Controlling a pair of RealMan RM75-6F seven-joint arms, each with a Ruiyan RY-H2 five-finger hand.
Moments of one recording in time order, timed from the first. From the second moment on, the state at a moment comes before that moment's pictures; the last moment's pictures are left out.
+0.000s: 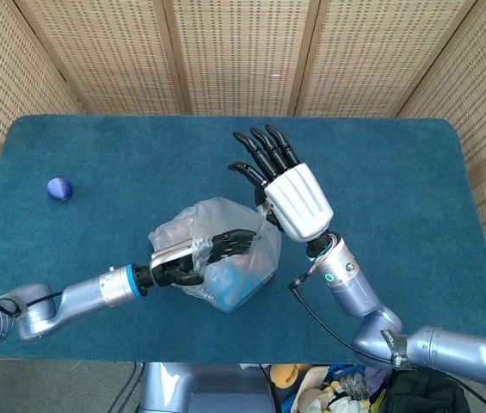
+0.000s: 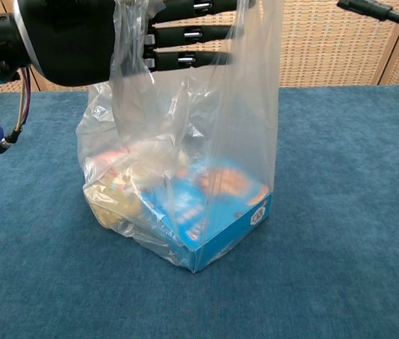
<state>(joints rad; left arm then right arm) -1.06 -1.26 0.08 -1.54 1.82 1.21 -1.80 0.86 -1.40 0.40 -1.71 -1.42 1.29 -0.27</state>
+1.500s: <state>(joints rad) -1.17 -1.28 -0.01 -1.60 1.70 1.03 -1.80 0.88 -1.40 0.40 -1.72 -1.41 1.28 -0.26</state>
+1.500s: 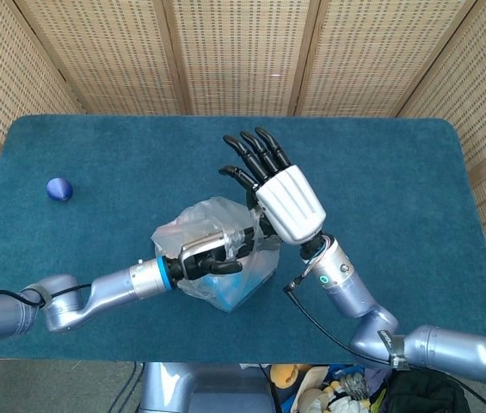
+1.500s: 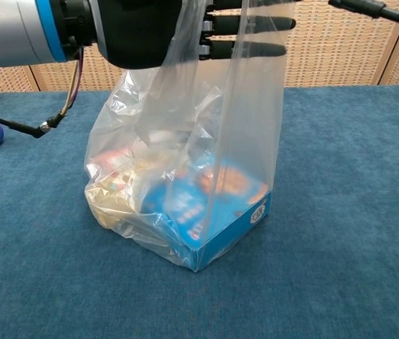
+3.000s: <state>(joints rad) -1.19 -1.32 -0.11 -1.66 1.58 0.89 -1.60 0.89 -1.37 0.40 -1.77 -1.42 1.25 -0.29</state>
